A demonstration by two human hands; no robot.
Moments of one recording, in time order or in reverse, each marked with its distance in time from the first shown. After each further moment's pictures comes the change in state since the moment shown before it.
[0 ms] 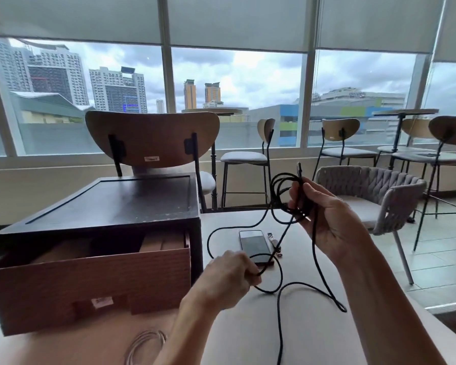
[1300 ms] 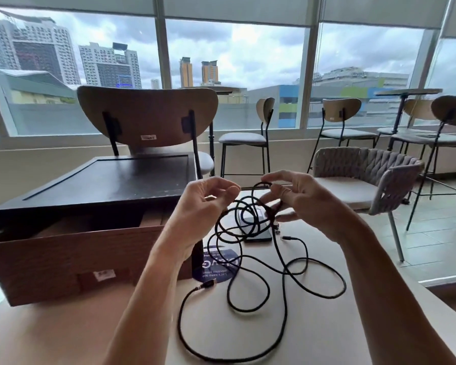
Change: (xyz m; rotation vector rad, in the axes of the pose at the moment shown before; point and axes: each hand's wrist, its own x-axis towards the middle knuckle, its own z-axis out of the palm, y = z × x) left_hand -0.016 0.018 -0.067 -0.656 0.339 0.019; right_hand -0.012 0.008 0.008 -1.056 -0.333 -0.008
